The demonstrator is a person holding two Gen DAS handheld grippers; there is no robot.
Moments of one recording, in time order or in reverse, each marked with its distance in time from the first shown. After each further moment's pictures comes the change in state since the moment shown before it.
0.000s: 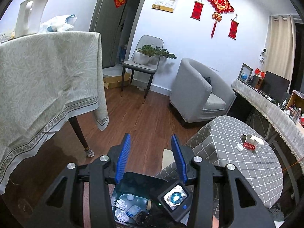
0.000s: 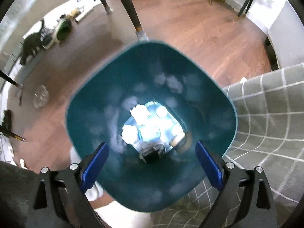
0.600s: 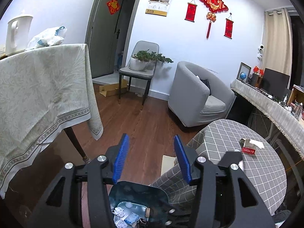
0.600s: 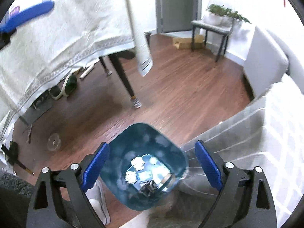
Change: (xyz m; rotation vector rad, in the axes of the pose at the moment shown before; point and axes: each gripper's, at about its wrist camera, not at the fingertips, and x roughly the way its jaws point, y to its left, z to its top) left arm 0.016 -0.040 0.010 0.048 -0.039 0.012; right arm -0.168 -0.034 0.007 0.066 -0.392 -0.051
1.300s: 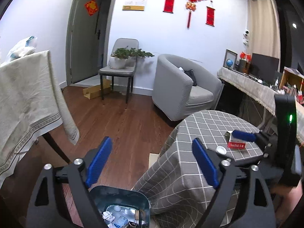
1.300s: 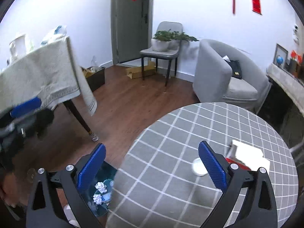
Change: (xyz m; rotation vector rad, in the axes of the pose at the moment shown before) left arm 0.044 -0.088 -0.008 0.116 0.033 -0.068; right arm -0.112 -0.120 0.004 0.181 -0.211 -0.254
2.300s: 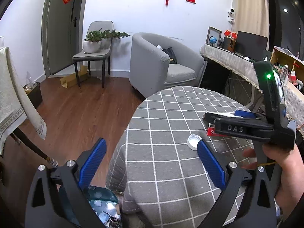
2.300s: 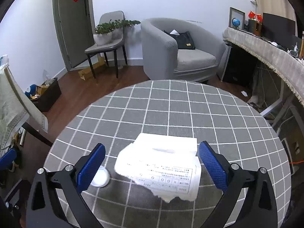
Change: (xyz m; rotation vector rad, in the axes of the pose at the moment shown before) left arm 0.086 -0.079 -0.019 0.064 0.152 -0.116; right arm 0.040 -0.129 -0.017 0.253 0.110 -0.254
